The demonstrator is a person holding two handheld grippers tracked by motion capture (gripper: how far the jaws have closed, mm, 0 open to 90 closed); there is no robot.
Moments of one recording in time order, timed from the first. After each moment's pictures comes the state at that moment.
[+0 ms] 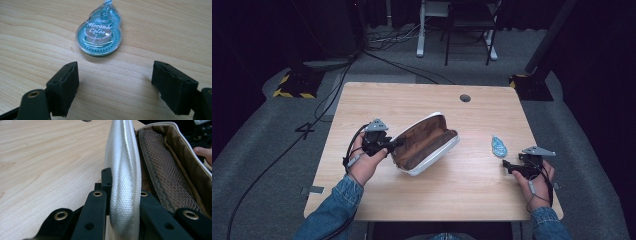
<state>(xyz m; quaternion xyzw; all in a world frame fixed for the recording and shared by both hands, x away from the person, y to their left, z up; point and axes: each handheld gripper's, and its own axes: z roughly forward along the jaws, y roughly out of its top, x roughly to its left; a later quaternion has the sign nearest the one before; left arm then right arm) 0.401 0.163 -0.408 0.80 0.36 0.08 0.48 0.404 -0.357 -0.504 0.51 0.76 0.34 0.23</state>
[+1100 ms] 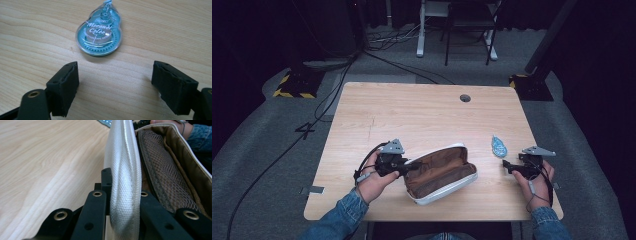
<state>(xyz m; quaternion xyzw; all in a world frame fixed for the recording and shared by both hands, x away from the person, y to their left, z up) 0.367 0.122 -0.432 0.84 0.26 0.01 0.47 0.404 -0.357 -0.504 0.51 0.76 0.34 0.23</state>
